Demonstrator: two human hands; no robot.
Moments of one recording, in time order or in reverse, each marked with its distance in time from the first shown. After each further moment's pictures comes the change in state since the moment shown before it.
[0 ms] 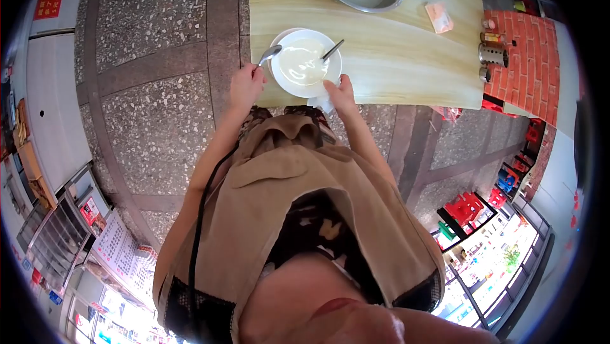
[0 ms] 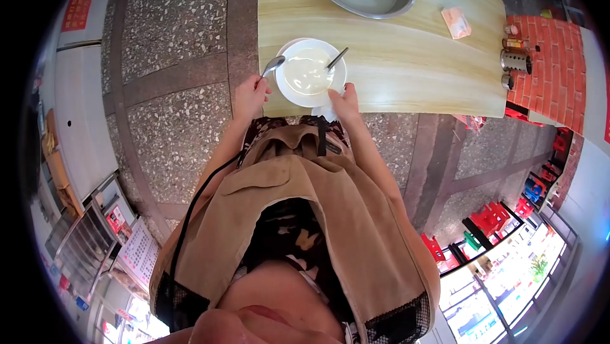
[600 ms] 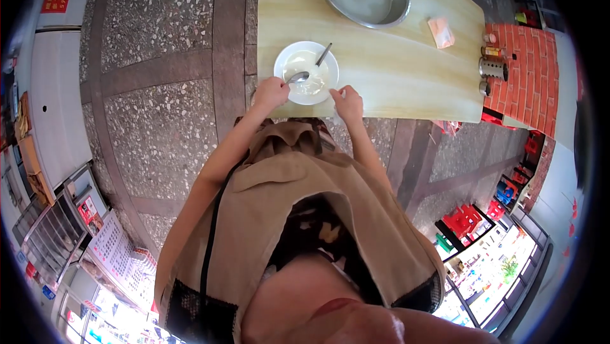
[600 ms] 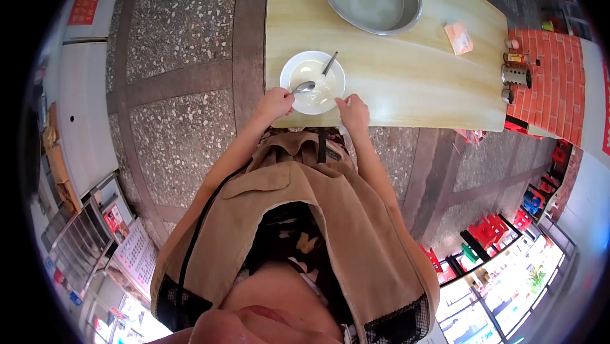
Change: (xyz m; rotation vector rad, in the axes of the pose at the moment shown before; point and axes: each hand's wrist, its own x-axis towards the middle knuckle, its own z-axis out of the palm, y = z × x) left_hand 0.024 0.009 0.036 0.283 -0.334 -0.065; right_hand 0.009 -0.016 -0.015 -0.845 0.145 -0.215
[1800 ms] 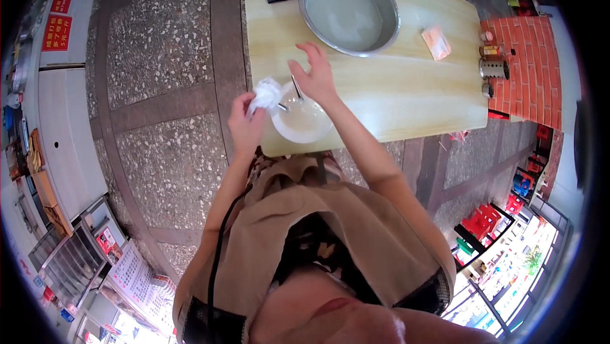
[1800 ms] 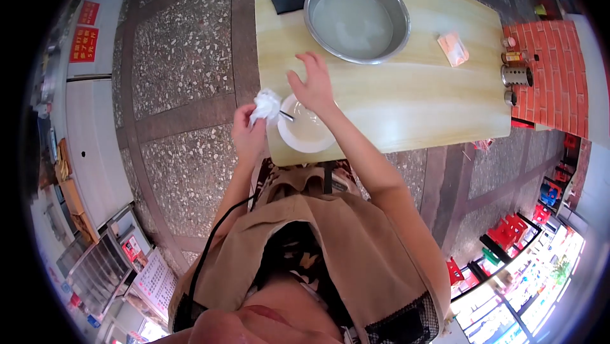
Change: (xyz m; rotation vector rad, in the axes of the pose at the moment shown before) left_hand -0.025 0.029 -0.049 -0.462 0.676 0.408; right_hand 0.097 -0.154 -0.024 0.458 0.163 -0.549
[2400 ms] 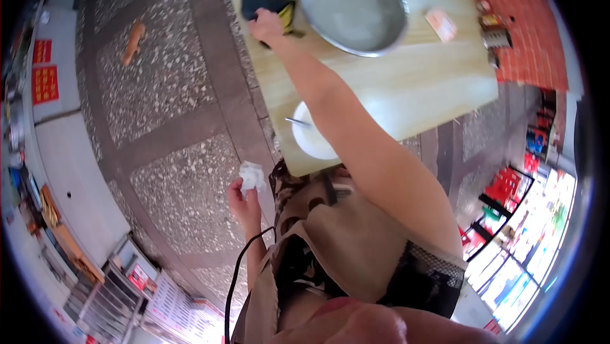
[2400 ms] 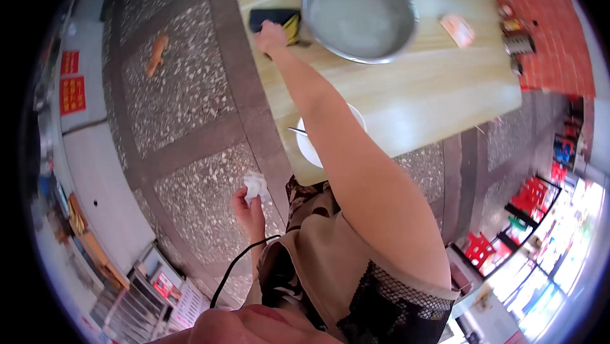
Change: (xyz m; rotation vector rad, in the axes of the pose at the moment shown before) left_hand -0.076 -0.083 -0.117 0.018 0.085 -0.257; right_hand 0.190 0.081 0.163 -0.323 -0.055 0.325
